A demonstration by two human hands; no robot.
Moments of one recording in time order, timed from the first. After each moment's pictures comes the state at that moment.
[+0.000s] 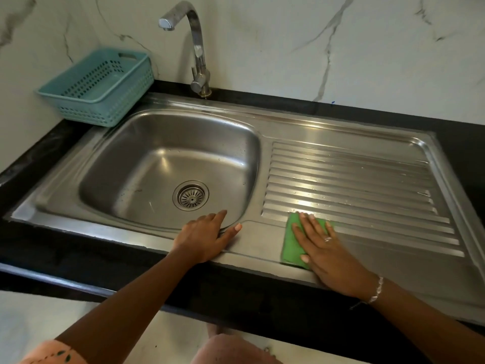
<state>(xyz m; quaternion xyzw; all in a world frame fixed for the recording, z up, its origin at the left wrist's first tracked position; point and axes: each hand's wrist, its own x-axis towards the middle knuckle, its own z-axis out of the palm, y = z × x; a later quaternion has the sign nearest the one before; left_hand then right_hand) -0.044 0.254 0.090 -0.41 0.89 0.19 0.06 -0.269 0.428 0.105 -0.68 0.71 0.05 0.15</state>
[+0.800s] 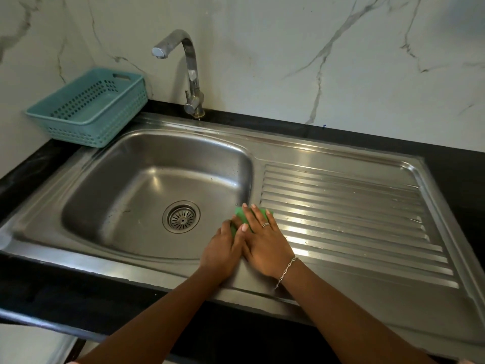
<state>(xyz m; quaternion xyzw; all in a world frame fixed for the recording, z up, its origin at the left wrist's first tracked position) -0.108 0.266 0.091 -0.48 0.77 0.39 -0.13 -0.225 0.313 0.084 -0.69 0.72 -0.04 0.06</state>
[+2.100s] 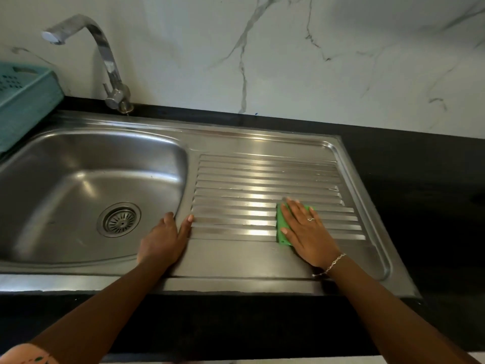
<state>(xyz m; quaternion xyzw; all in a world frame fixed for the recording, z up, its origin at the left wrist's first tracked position) -0.130 0.271 0.080 -0.52 0.82 0.22 -0.04 -0.381 0.464 0.087 -0.57 0.82 0.00 0.05</state>
